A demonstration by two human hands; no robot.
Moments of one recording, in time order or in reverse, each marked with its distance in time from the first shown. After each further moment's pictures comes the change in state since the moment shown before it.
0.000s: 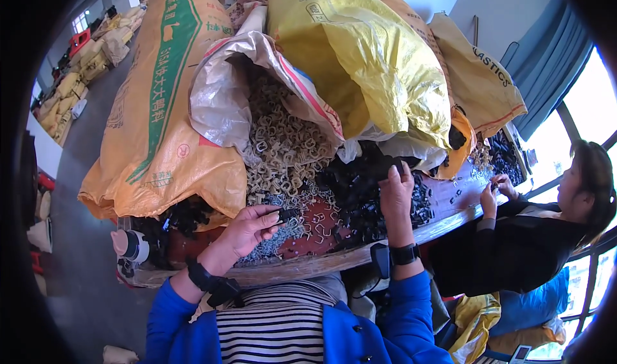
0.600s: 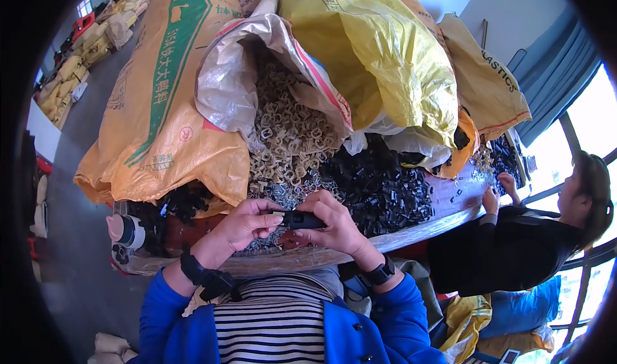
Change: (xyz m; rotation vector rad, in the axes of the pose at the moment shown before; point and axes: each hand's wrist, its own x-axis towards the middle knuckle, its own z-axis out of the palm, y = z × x) left_hand -0.012 0.004 -0.004 0.090 -0.092 -0.045; right_hand -0.076 -0.005 0.078 -0.625 -0.861 -0.528
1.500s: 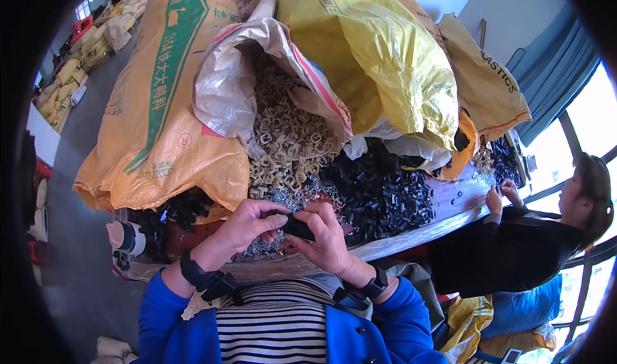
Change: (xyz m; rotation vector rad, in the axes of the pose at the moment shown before) left_hand 0.000 0.017 0.016 0.341 0.071 0.115; right_hand -0.002 -0.020 0.023 -0.124 0.180 0.094
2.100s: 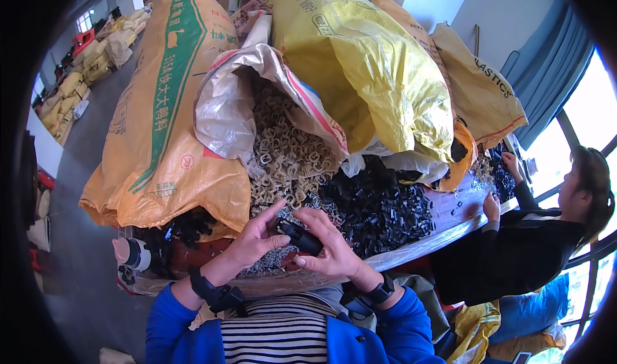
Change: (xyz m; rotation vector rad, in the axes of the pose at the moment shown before) left_hand 0.011 -0.012 0.004 -0.095 -0.058 0.255; right_hand 0.015 0.013 -0.018 0.277 -0.163 0.027
